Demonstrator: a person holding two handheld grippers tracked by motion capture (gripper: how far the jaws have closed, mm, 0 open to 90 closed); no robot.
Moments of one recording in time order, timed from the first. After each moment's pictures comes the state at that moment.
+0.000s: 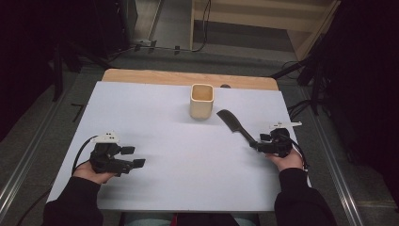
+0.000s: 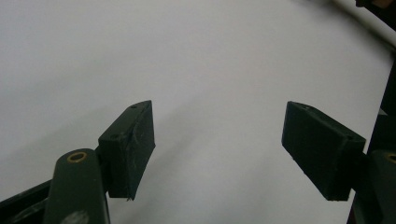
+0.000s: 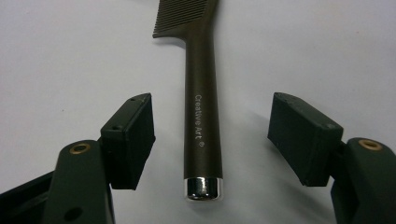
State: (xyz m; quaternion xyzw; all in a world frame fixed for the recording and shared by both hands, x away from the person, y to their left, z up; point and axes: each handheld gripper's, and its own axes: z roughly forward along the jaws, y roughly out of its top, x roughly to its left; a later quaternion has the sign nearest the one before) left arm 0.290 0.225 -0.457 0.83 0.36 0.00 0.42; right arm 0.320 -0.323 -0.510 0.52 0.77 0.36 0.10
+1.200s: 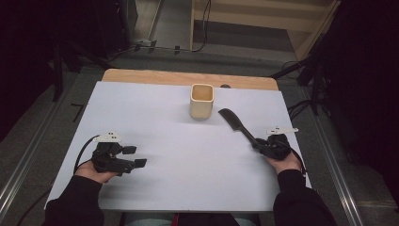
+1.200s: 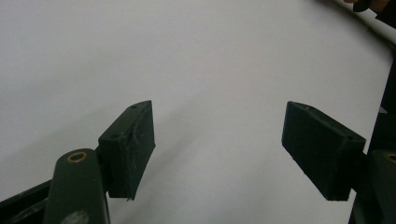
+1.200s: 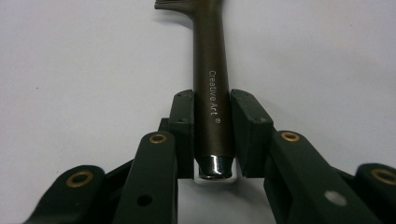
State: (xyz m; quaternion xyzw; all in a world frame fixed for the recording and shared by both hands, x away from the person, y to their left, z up) left arm 0.292 0.222 -0.457 0.84 0.35 0.00 0.41; right arm 0.307 -0.315 -0.518 0.51 0.78 0.33 0.15
